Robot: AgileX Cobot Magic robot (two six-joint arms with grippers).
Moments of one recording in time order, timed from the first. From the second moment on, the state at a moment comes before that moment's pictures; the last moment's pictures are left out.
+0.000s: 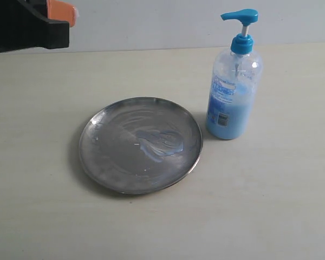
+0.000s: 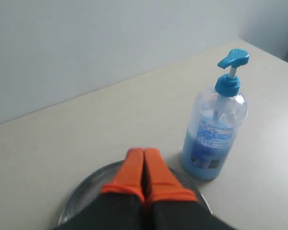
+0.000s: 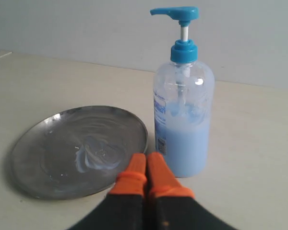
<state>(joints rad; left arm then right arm) -0.66 1.08 -0.83 0.07 0.20 -0.13 0.53 0.27 -0.16 -0.21 0.25 0.26</state>
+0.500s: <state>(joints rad) -0.66 1.06 -0.81 0.07 0.16 -0.13 0.53 0.29 -0.16 -0.21 0.25 0.26</state>
